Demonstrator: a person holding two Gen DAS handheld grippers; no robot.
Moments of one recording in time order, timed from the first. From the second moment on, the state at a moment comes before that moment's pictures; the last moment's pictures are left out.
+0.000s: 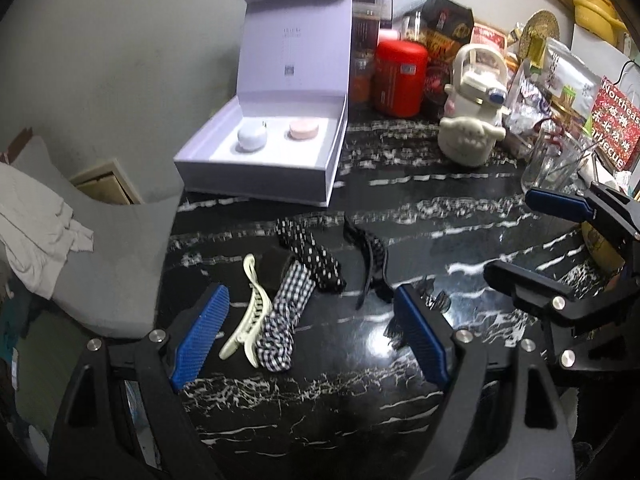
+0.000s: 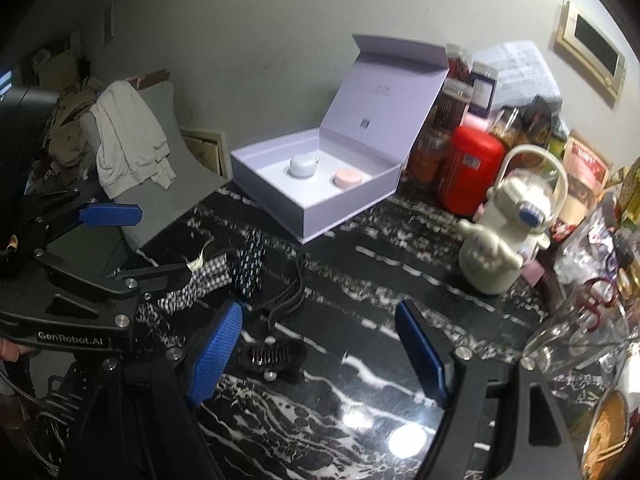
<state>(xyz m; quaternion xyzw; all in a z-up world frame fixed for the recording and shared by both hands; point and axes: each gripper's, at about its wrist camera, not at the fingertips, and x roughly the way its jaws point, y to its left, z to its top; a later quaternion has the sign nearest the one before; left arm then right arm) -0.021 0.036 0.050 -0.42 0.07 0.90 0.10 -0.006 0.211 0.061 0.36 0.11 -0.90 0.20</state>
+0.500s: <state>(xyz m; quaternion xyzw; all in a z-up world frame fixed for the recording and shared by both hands) -0.027 0.017 -0.007 -0.47 0.04 0.88 0.10 -0.015 0.201 0.003 0.42 0.10 -0.87 0.23</state>
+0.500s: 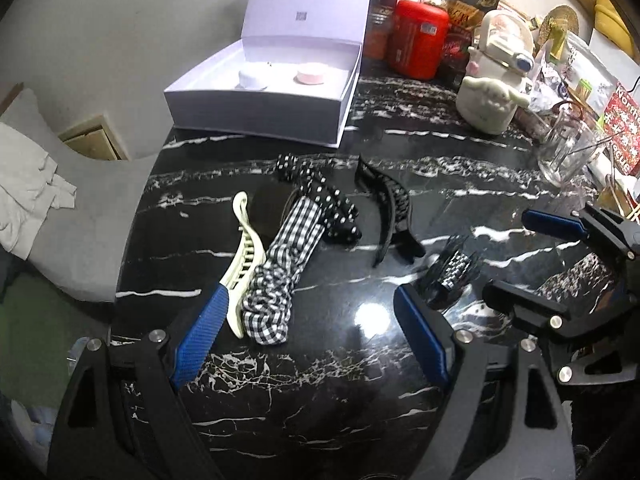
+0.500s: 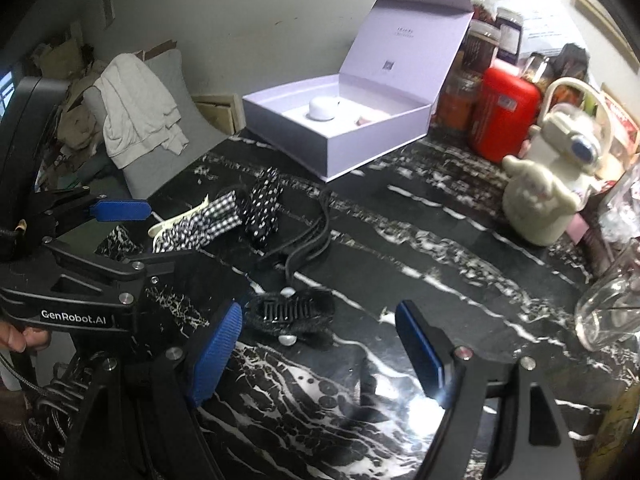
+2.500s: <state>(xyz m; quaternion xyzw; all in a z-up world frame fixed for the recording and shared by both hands) -0.059 -0.015 -0.044 -0.48 0.04 0.87 0.09 -0.041 0.191 -0.041 0.46 0.08 -0.86 0.22</state>
